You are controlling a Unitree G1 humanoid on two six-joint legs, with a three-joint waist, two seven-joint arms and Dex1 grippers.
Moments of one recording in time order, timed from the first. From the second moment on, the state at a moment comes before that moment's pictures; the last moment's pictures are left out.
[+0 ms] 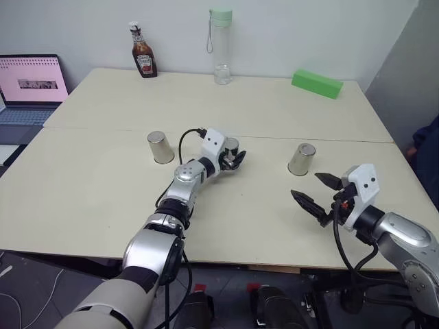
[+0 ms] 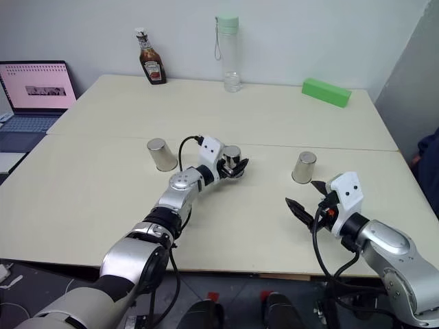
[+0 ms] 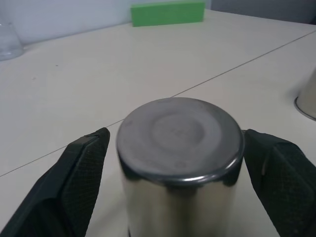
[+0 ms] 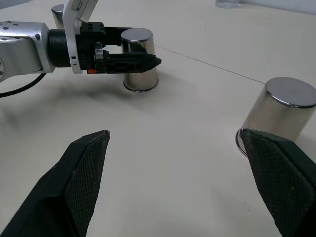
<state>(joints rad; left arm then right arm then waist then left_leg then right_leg) -0.95 0.14 -0.03 1.11 -0.08 -0.24 -0.54 -0.01 -0.59 -0.20 -0.66 0.57 0.73 0.44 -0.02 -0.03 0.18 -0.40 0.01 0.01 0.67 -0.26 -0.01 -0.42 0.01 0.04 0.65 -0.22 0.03</state>
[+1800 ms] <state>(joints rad) -0.50 0.35 0.00 0.34 -0.12 0.22 -0.61 -0.12 -0.55 -0.09 -0.59 0.57 0.76 0.43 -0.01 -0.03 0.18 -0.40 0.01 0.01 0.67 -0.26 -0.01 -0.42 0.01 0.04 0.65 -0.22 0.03</state>
